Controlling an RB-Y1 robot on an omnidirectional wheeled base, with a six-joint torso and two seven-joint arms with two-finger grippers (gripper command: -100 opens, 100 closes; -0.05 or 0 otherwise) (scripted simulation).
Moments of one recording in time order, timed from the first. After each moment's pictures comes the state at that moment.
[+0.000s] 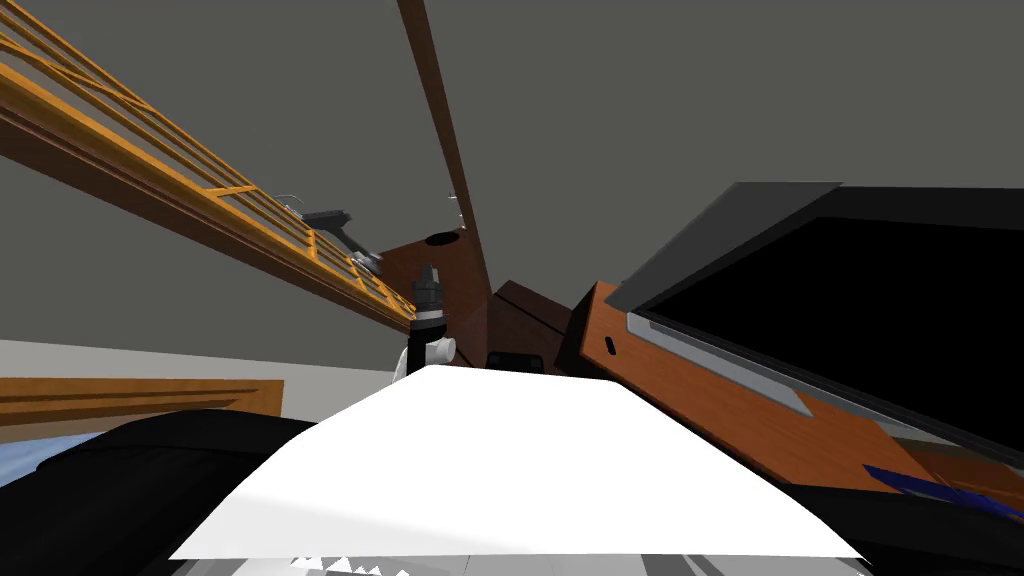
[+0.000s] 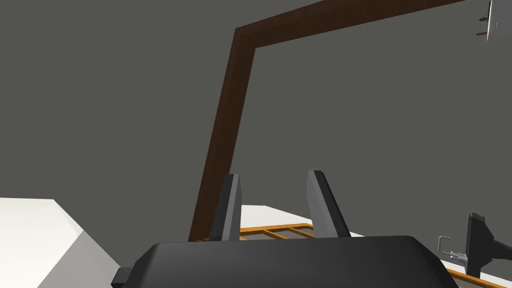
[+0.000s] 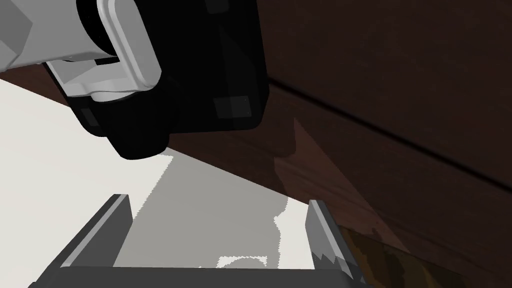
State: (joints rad) left arm 0.52 -0.04 0.04 -2.26 -0.07 -0.42 -0.17; right arm 0.60 -0.36 -0.29 -1.19 -0.78 1.11 -0.97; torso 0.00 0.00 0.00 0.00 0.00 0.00
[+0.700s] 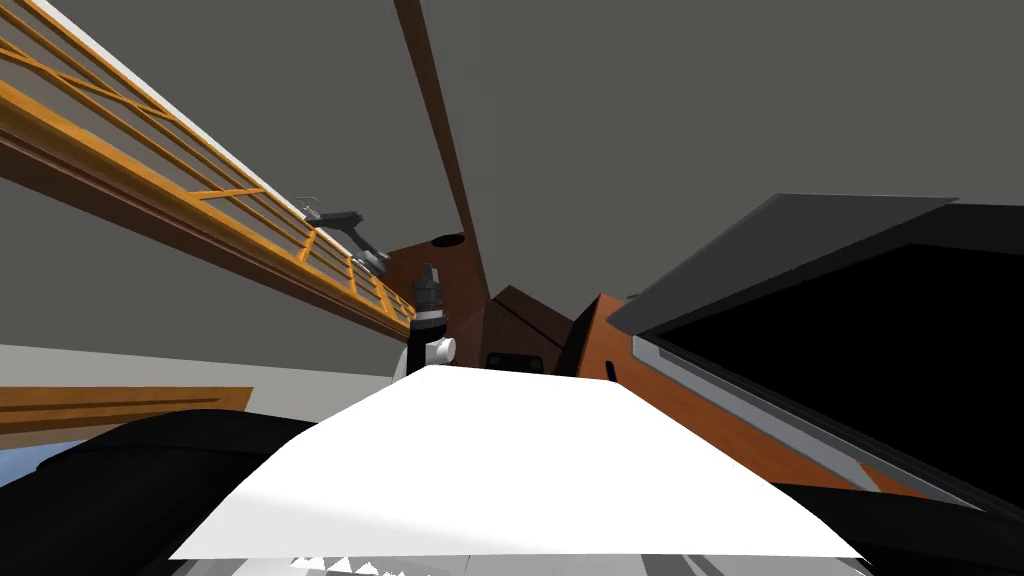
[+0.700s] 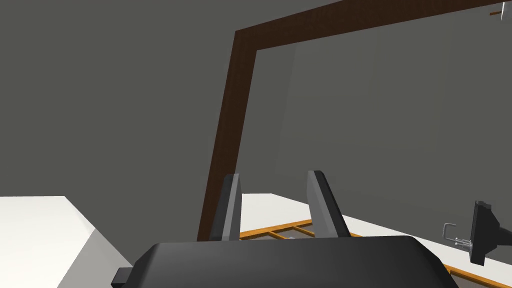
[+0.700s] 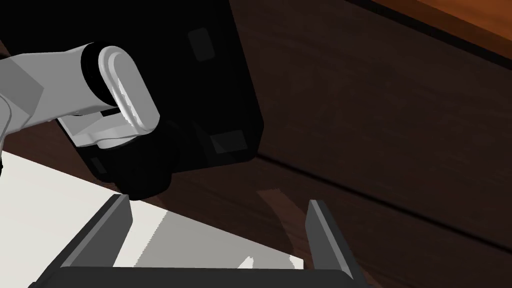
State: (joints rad) left arm 0.52 -0.04 0.04 -2.26 -0.07 -0.42 -0.17; right arm 0.59 -0.39 -0.41 -1.16 -0.87 1.11 -0.94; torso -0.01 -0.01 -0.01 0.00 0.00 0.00
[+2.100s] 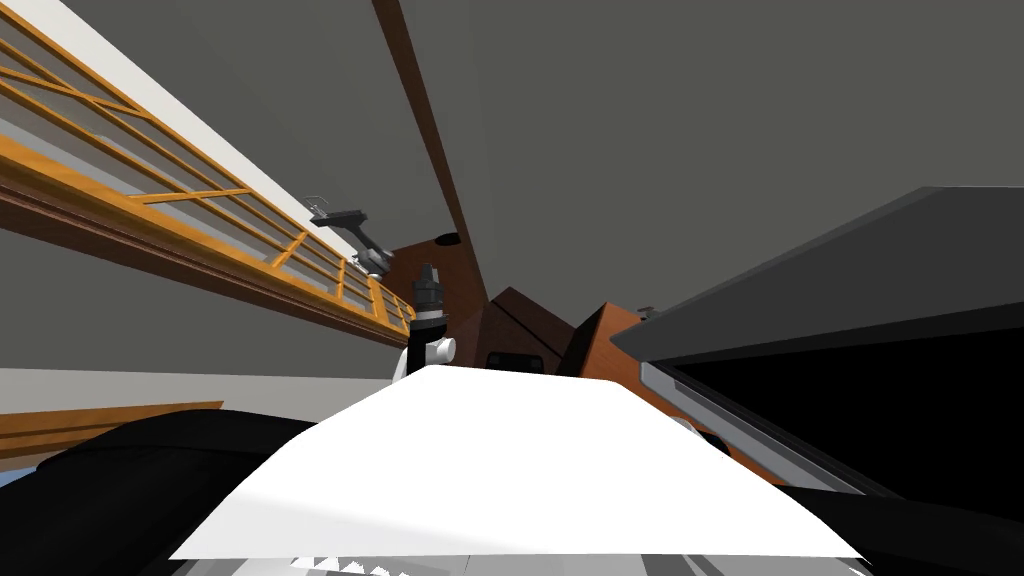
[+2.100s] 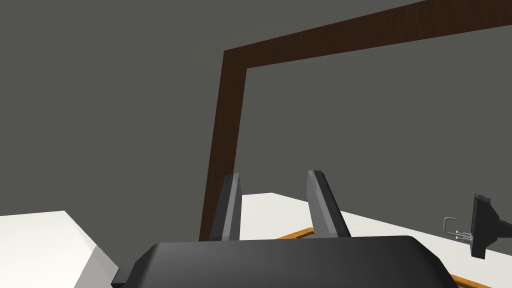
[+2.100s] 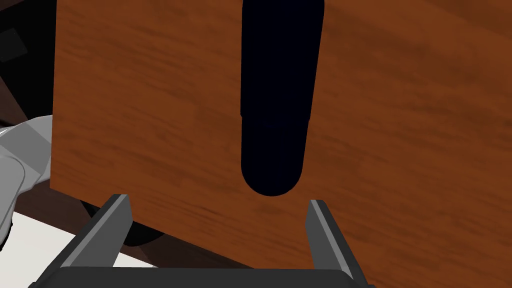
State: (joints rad) left arm 0.52 -0.04 0.04 -2.26 -0.07 -0.42 -0.17; right arm 0.52 -0.40 -0.48 -1.16 -0.90 1.07 -0.92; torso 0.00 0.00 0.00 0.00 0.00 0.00
